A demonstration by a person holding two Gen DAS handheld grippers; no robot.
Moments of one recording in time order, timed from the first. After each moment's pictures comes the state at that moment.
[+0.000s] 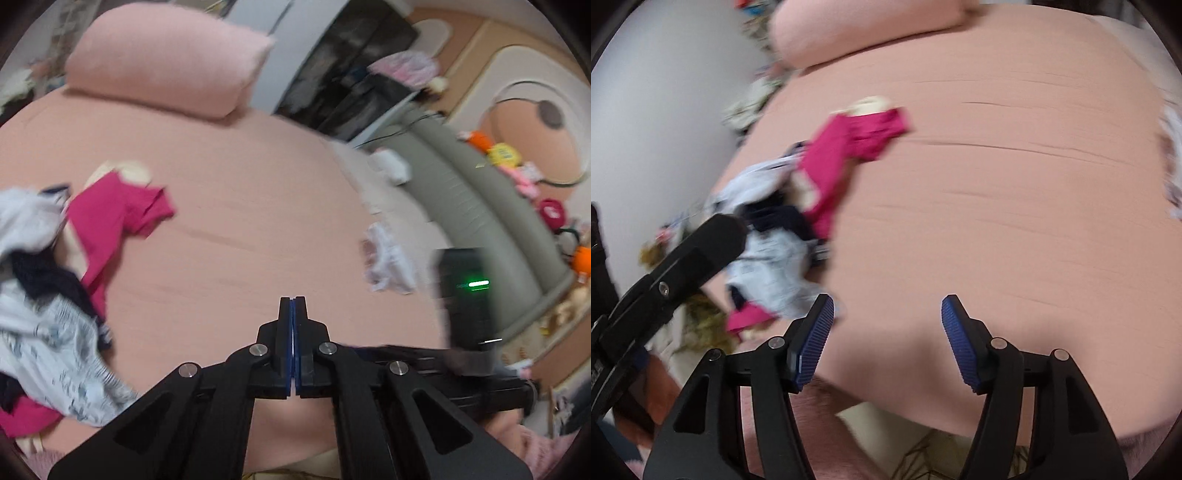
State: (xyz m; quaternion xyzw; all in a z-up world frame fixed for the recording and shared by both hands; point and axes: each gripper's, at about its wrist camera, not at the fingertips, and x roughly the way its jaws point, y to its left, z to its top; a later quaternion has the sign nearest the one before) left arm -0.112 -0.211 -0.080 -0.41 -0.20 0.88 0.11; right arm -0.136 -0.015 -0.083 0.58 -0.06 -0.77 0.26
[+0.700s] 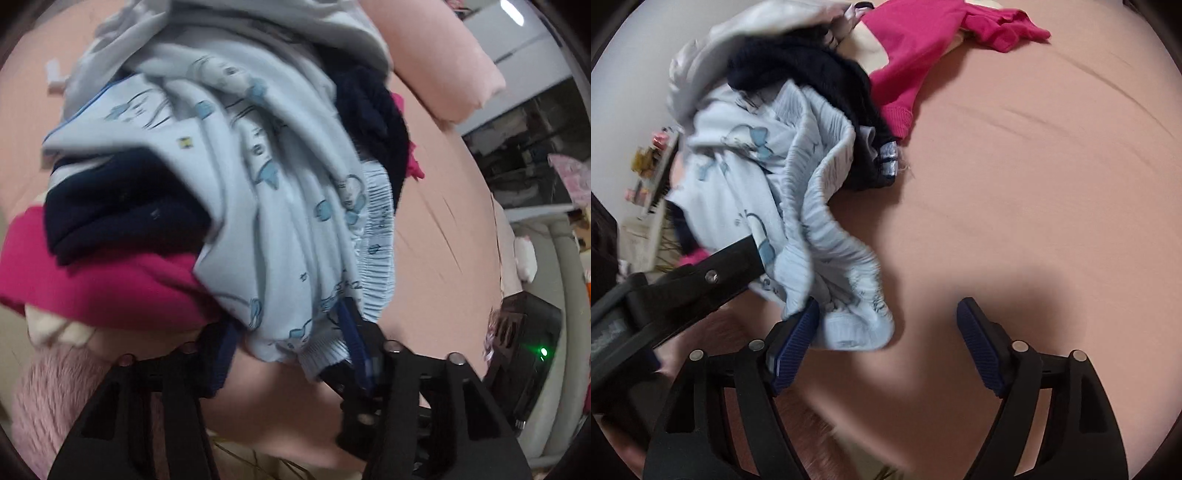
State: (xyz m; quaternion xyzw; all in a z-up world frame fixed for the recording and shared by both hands) left arm -0.039 -0.350 -0.210 -0.47 -0.39 0.79 -0.11; right arm -0.107 -0.176 -0.216 0.59 0.12 -0.71 0.36
